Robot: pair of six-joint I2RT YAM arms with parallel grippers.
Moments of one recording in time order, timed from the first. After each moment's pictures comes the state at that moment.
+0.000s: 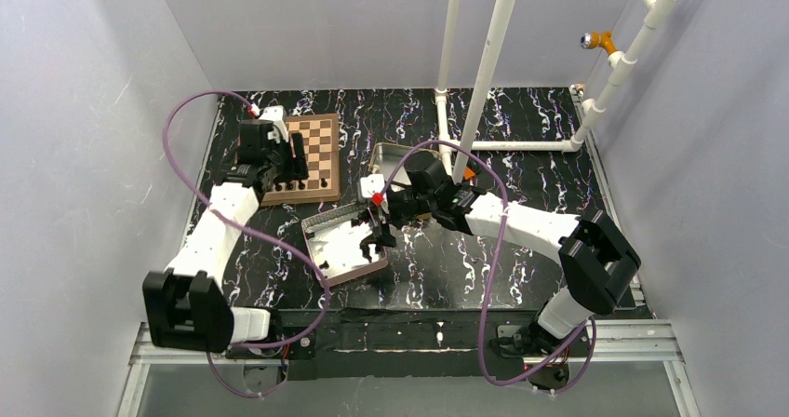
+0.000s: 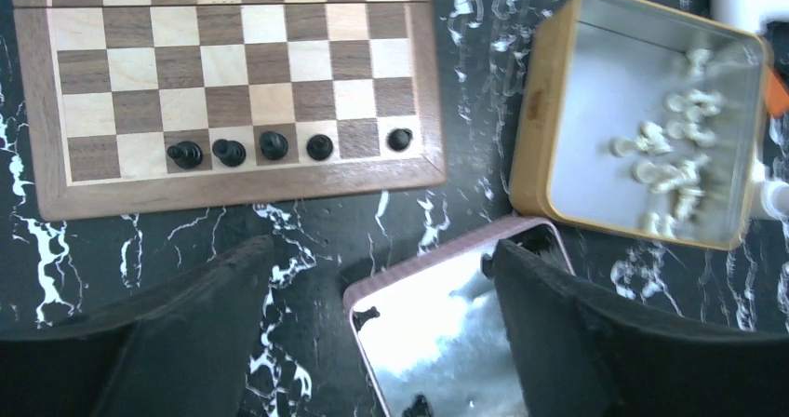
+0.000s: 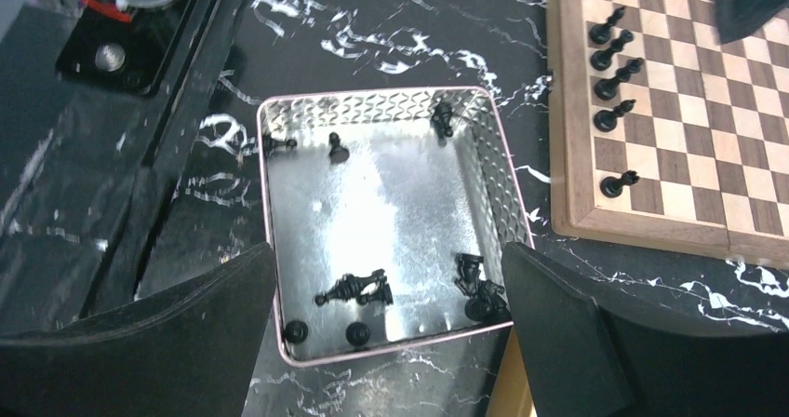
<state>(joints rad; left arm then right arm) -0.11 1.19 1.06 -0.54 0.03 -0.16 0.90 1.58 1.07 0.02 -0.75 -0.58</state>
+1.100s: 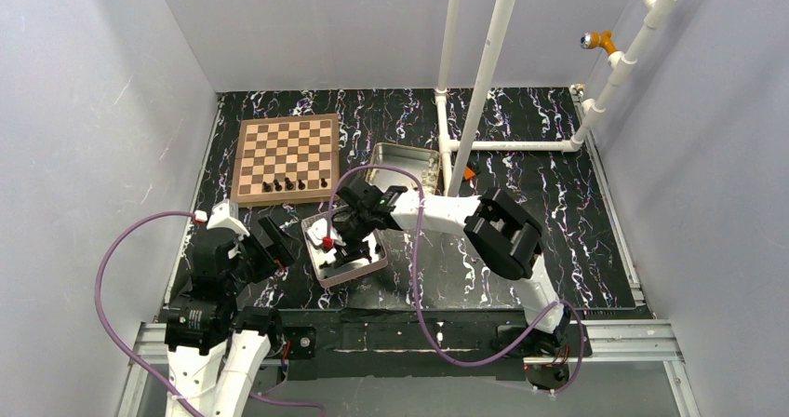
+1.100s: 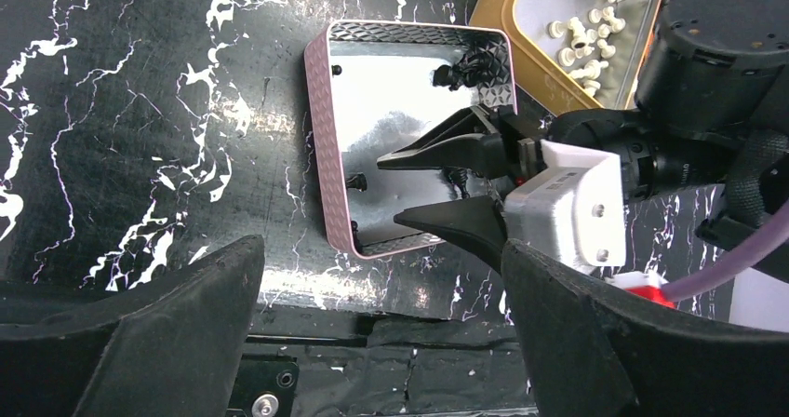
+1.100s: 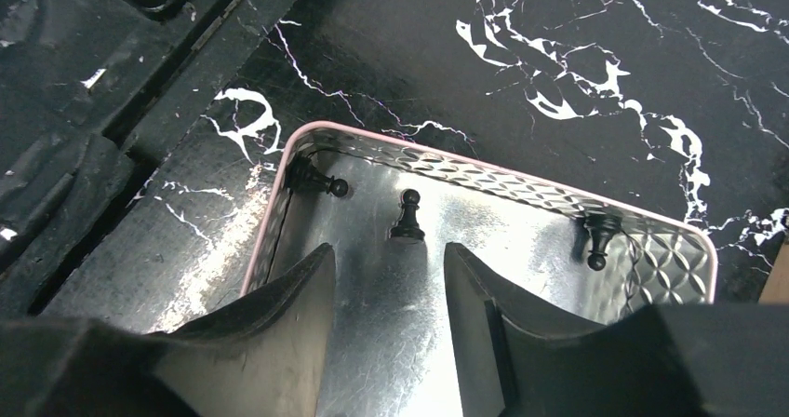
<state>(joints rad) -0.11 0.37 0.82 -1.09 0.05 -0.58 1.05 2.09 1.51 -0.32 -0.82 -0.95</state>
